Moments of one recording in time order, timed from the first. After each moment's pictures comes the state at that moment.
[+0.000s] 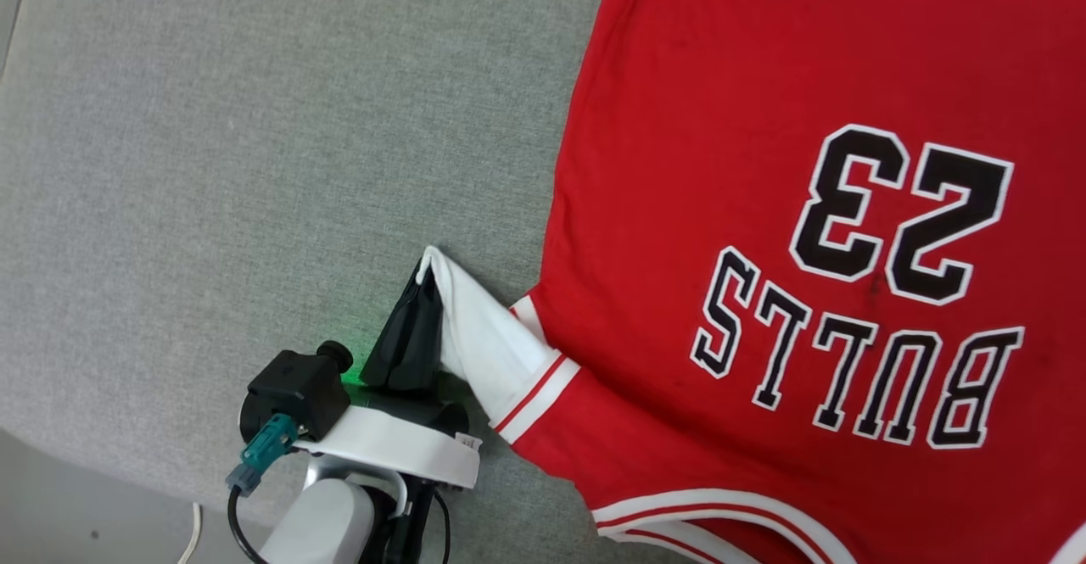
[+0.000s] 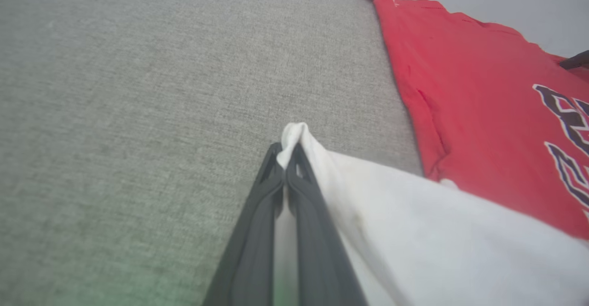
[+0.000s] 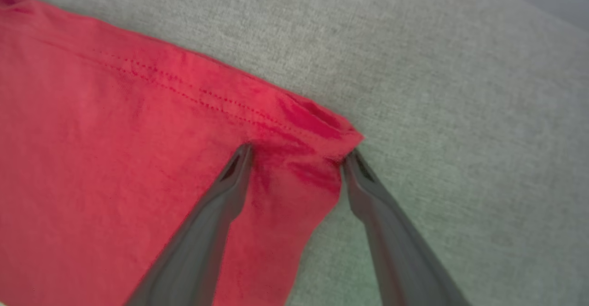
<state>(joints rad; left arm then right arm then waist) -0.22 0.21 -0.41 0.06 -0.52 0.12 -0.26 -1.13 -0.63 0.23 0.54 0.52 0.13 1.03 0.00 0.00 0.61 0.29</state>
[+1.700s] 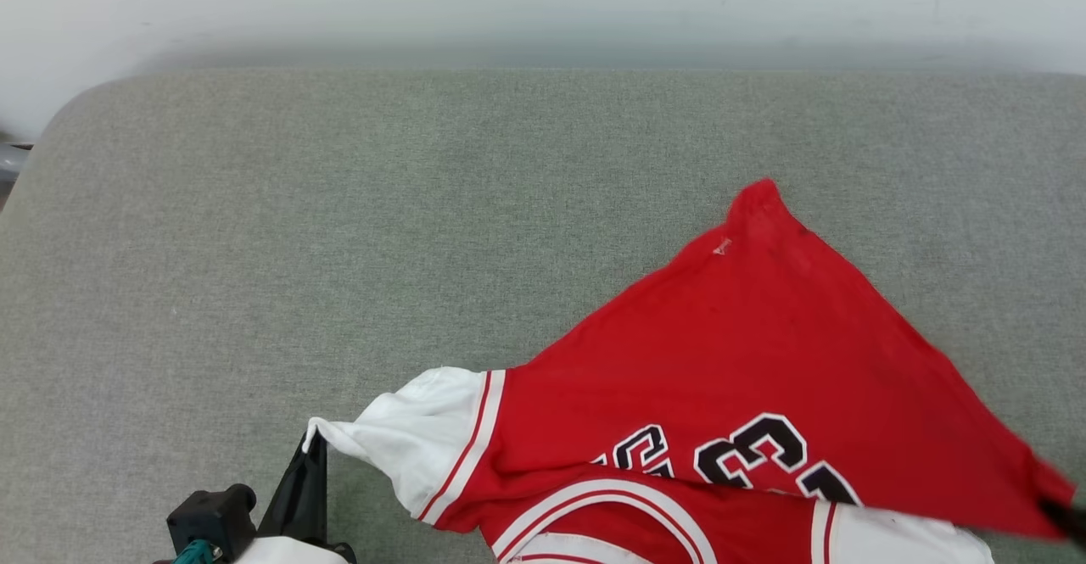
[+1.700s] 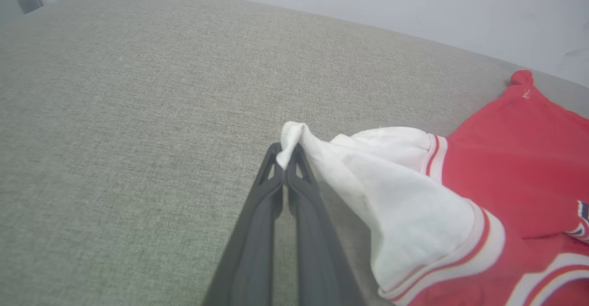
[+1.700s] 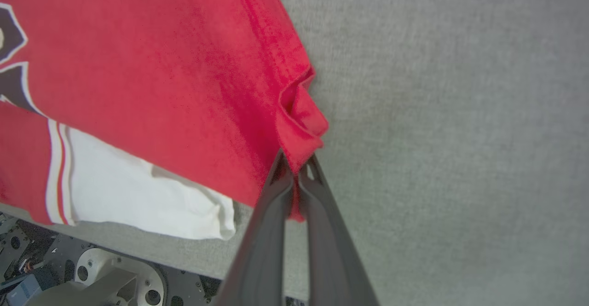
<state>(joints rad) 0.08 0.27 -0.23 0.12 -0.50 0.13 -0.25 0.02 -0.80 0.14 0.13 0.83 0.13 0.51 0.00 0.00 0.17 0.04</state>
